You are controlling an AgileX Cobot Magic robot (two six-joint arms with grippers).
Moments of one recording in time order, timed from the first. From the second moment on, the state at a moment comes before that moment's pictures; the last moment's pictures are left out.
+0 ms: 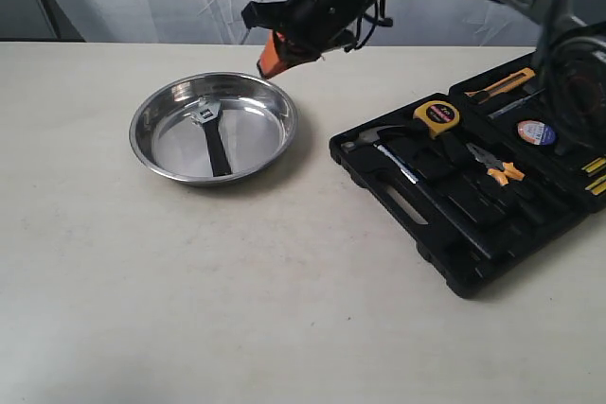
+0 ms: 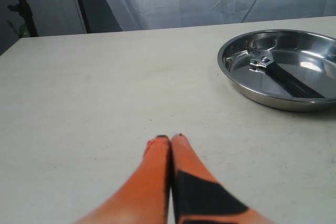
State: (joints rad) left arm 0.02 0.00 0.00 0.31 0.35 -0.28; right arm 0.38 2.38 -2.19 0.69 1.15 -0.35
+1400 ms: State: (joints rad) left arm 0.02 0.00 0.00 0.31 0.35 -0.28; right arm 0.21 0.55 -0.70 0.40 0.76 -0.32
